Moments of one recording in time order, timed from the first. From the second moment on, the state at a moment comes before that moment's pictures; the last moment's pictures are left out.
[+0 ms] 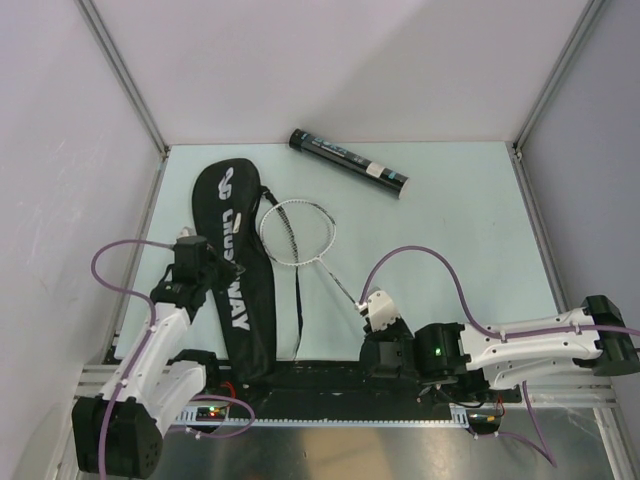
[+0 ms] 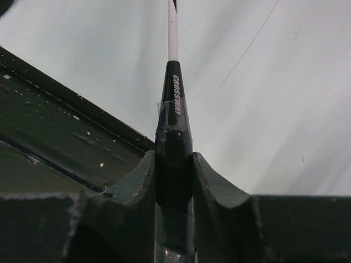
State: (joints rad) left arm -0.09 0.85 0.53 -0.43 0.06 -0.92; right arm 1.60 1.10 0.82 -0.90 0.67 0.83
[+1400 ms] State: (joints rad) left arm -0.14 1.01 0.56 -0.31 0.17 -0.95; right arm 1.53 1.36 0.81 -0.34 0.65 0.54
